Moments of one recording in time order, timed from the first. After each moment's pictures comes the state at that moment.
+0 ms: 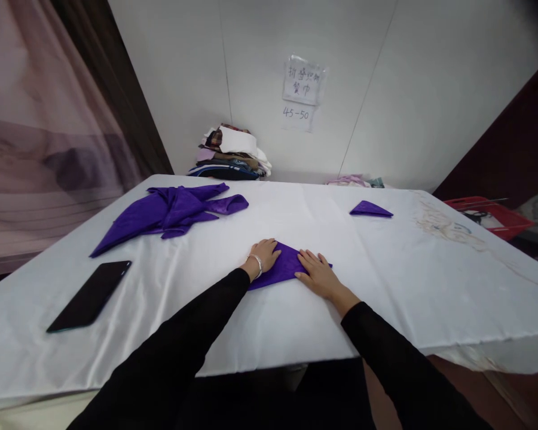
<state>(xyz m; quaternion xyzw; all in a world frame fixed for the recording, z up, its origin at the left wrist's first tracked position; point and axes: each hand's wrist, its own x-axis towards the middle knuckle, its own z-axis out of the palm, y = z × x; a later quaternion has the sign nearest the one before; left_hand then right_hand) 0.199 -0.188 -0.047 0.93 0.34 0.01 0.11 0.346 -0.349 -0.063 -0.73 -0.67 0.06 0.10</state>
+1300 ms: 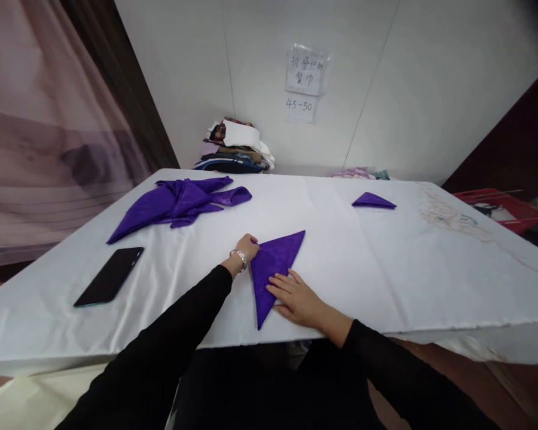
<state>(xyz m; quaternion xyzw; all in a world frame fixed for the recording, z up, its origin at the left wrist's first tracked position) 0.154 -0.185 -0.046 0.75 0.58 0.12 0.31 0.259 -0.392 -0.063 -0.54 -0.82 0.05 0.17</state>
